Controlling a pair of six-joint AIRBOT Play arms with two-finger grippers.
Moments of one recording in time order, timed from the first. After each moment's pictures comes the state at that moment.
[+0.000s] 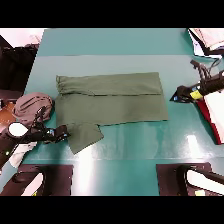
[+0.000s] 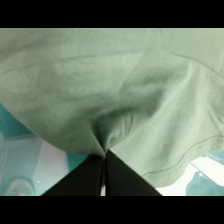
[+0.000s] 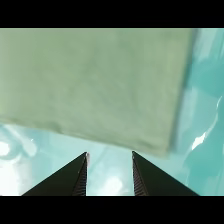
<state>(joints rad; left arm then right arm) 0.04 -0.76 0.35 0.96 -1.01 -1.61 -0.21 -1.26 1.13 -1.12 1.41 1.40</state>
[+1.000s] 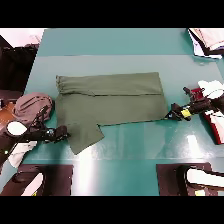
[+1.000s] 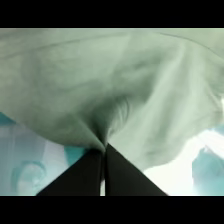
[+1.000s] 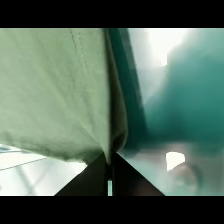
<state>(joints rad) 0.04 -0.76 0.39 0.96 -1.08 -1.55 -0.31 -1.37 0.85 -0.98 1.25 1.29</state>
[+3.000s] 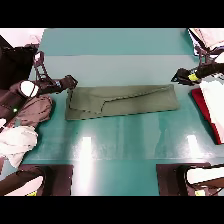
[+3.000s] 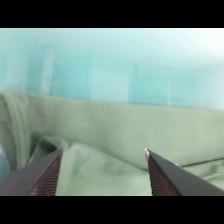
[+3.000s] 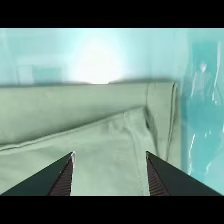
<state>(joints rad) -0.17 -1.16 0.95 1.13 -0.54 -1.65 -0.23 -1.61 1.53 -1.17 1.23 1.43</state>
